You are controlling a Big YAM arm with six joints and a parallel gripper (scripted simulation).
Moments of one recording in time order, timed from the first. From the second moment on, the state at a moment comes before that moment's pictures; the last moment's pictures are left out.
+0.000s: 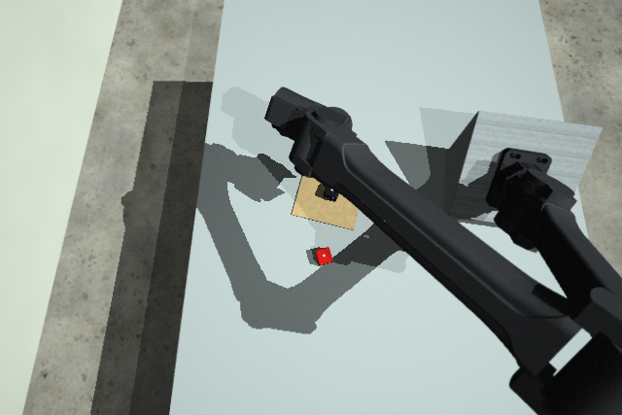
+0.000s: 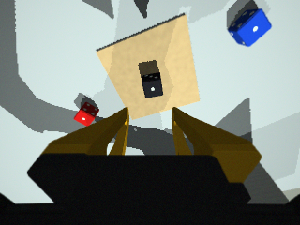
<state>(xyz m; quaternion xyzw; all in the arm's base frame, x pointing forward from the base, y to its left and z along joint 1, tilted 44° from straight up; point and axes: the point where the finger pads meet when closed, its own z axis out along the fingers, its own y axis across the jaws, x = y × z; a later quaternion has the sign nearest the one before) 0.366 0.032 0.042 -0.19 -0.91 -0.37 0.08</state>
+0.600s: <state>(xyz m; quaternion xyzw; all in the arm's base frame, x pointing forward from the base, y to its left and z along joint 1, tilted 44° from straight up) 0.363 0.031 0.044 -0.17 -0.91 -0.37 0.08</state>
